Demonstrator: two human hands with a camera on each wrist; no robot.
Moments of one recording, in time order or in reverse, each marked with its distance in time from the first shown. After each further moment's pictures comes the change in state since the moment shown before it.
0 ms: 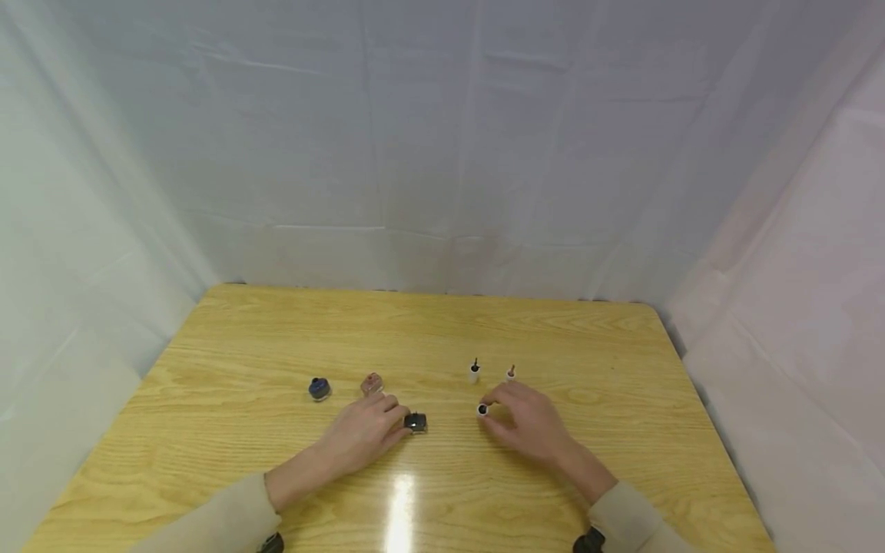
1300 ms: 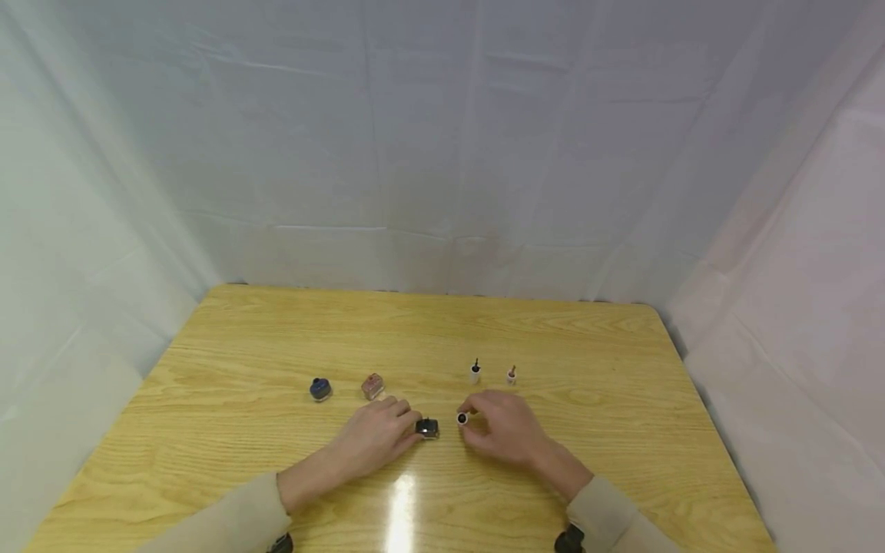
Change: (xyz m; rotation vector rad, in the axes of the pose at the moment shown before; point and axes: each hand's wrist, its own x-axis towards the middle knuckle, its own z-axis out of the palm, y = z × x) left_hand 0.009 0.014 0.002 0.001 -0.004 0.041; right_hand 0.018 -0.024 0.016 0.060 -0.078 -0.023
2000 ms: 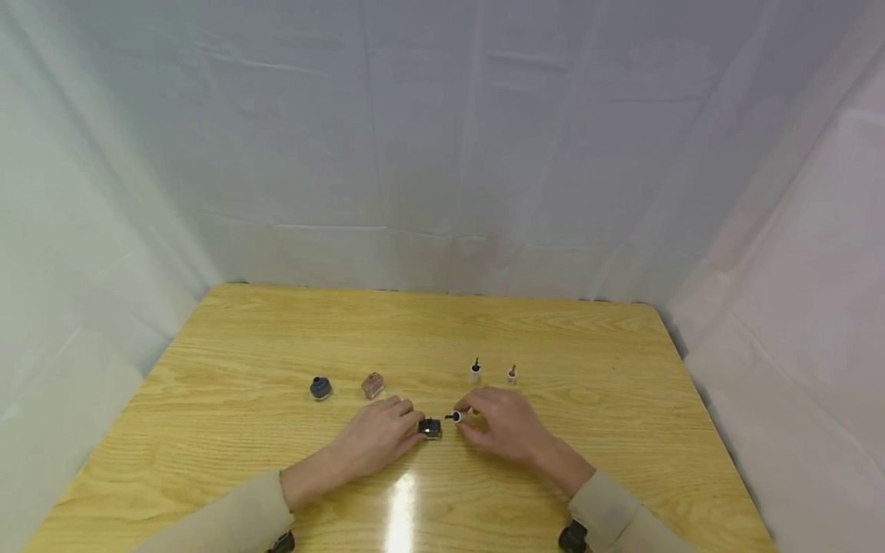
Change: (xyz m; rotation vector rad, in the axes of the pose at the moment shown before) left_hand 0.002 0.001 0.003 0.018 0.004 0.017; right_hand 0.005 0.001 -0.003 -0.033 0.024 -0.103
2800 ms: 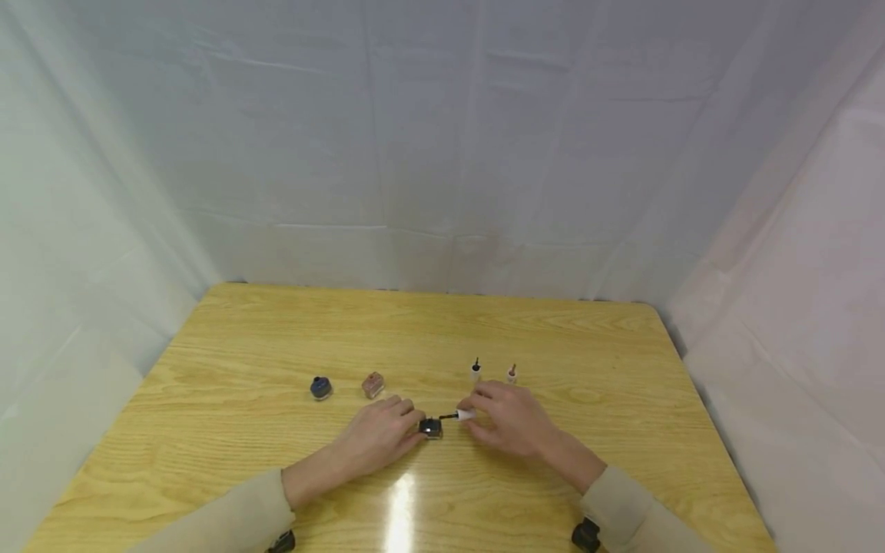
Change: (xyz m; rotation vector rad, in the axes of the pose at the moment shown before) left_hand 0.000 0.000 -0.001 -0.017 0.020 -0.003; right_hand 0.004 -0.003 -0.019 -0.086 -0.040 -0.043
